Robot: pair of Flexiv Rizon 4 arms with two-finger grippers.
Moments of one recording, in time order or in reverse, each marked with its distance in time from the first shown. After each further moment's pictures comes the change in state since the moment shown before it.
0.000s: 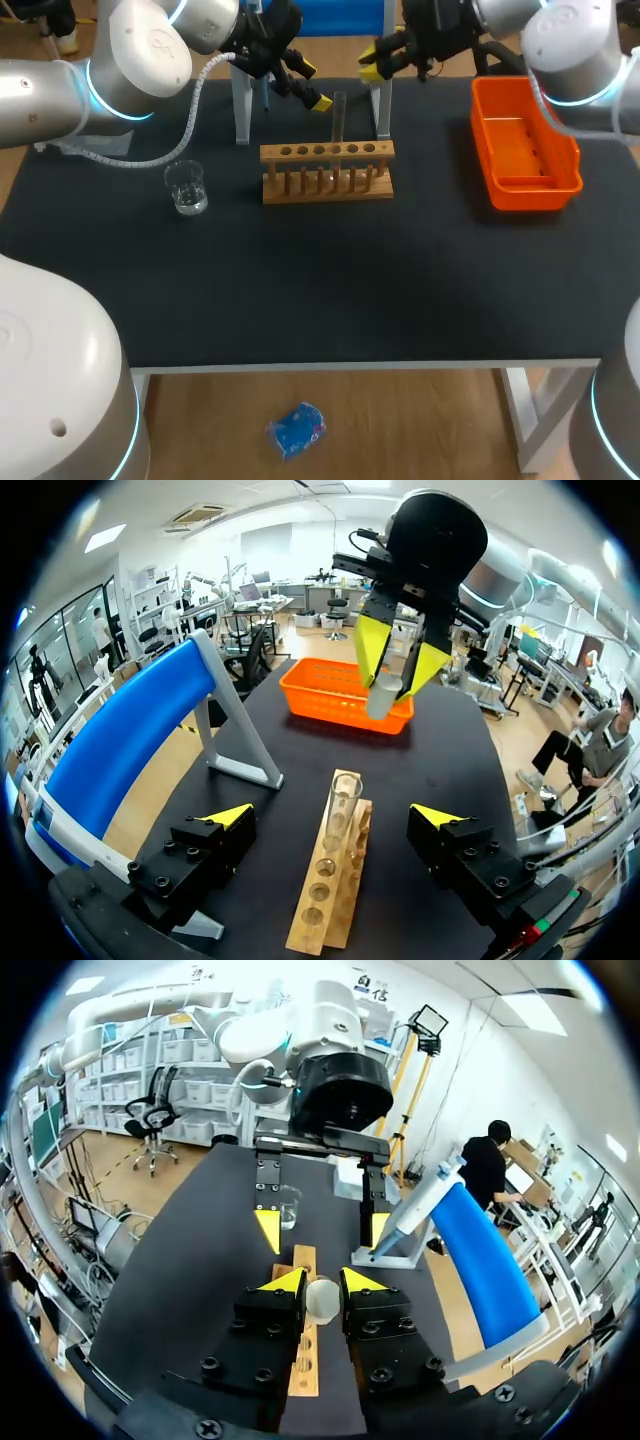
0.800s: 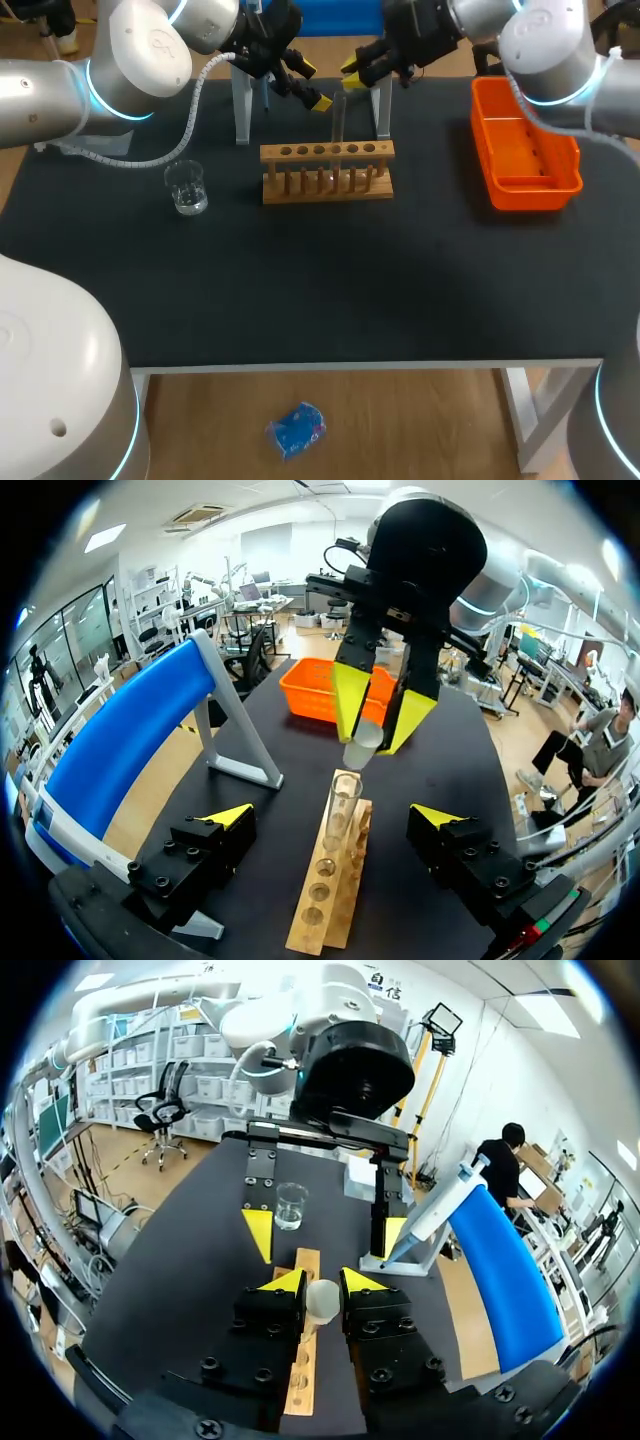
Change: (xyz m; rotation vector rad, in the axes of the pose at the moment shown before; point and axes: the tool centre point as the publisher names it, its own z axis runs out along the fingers) left arm 0.000 0.000 0.000 0.000 0.000 0.000; right arm -0.002 -0.002 0.035 0.001 0.048 -0.031
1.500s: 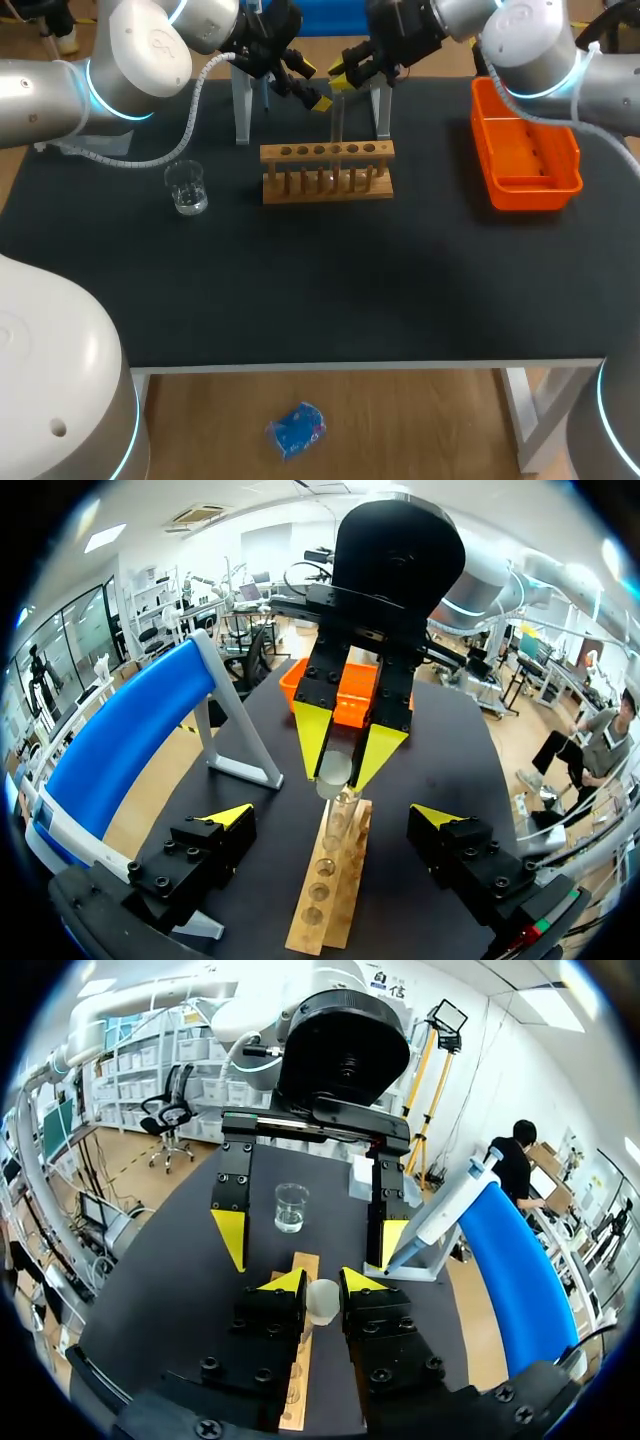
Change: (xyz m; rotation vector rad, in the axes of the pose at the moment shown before) left arm 0.000 0.000 0.000 0.000 0.000 0.000; right arm -0.009 -0.002 0.022 -0.006 0.049 0.012
